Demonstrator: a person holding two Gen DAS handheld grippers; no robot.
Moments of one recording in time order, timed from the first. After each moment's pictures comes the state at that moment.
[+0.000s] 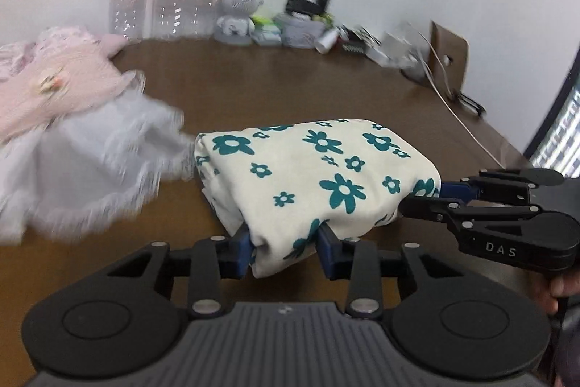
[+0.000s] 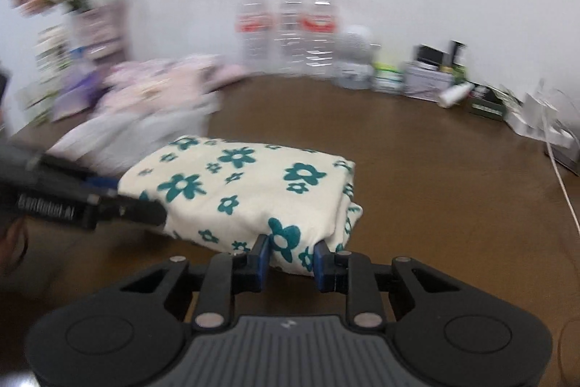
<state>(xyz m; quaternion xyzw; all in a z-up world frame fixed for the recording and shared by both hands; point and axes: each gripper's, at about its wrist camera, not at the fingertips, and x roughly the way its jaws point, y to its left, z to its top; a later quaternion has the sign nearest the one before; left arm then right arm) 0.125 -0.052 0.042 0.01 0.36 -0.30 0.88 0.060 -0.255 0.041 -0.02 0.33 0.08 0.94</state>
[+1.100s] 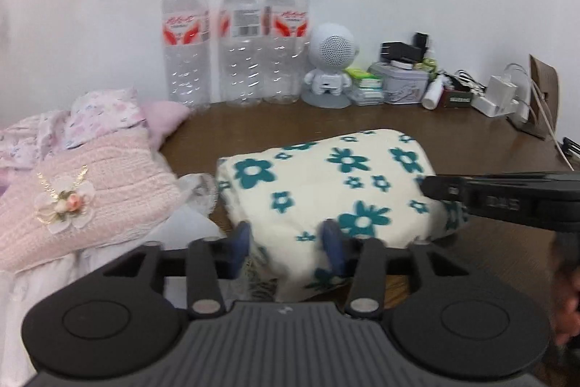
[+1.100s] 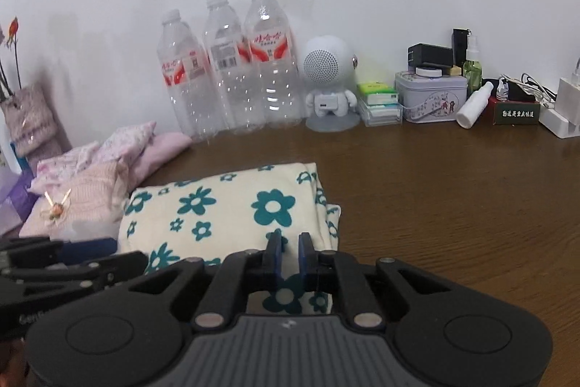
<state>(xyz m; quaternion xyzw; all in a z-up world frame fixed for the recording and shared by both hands) 0.244 -0.066 0.035 0.03 0.30 -0.18 0.94 0.230 -0.259 0.020 0.08 0.28 0.07 0.95</state>
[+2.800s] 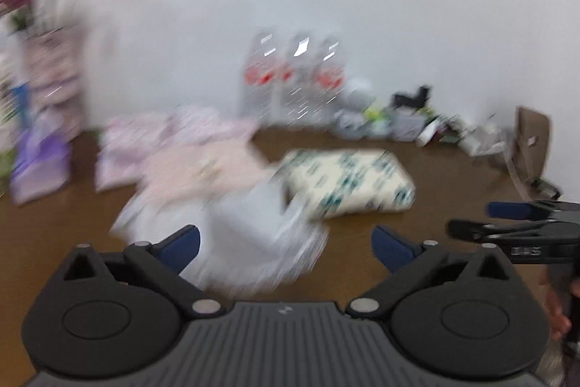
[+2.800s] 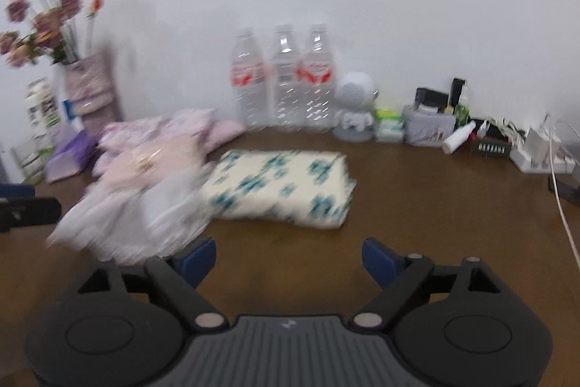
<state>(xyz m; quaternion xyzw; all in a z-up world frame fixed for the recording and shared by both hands) 0.060 0.015 0.113 -0.01 0.28 -0.09 0.95 0.059 -0.229 0.080 0.01 0.28 0.09 0.95</state>
